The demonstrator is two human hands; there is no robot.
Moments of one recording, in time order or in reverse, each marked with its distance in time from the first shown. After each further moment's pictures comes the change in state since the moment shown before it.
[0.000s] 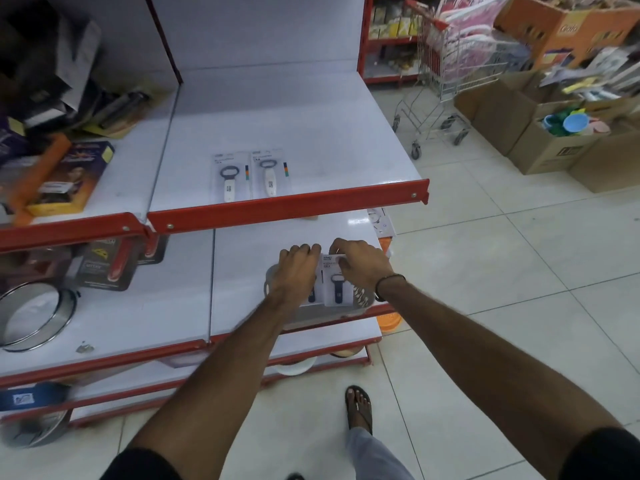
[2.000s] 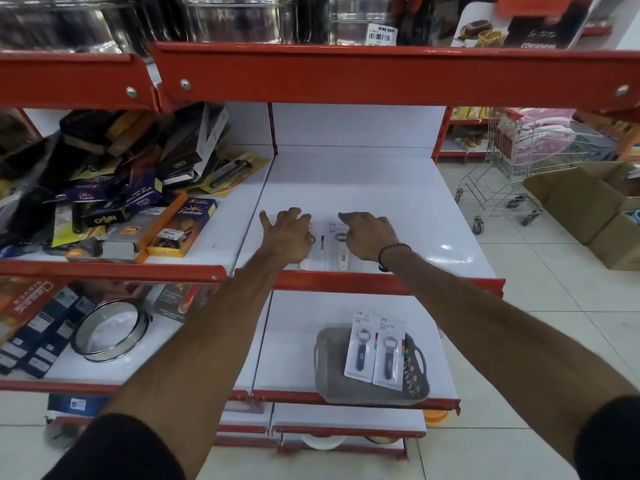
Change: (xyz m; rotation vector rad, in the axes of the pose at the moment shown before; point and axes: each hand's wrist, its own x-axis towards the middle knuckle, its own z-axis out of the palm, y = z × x) left_hand 0.051 -0.125 -0.188 0.025 0.174 -0.253; right_hand 0.147 -0.123 -0.118 -0.181 0.016 -0.179
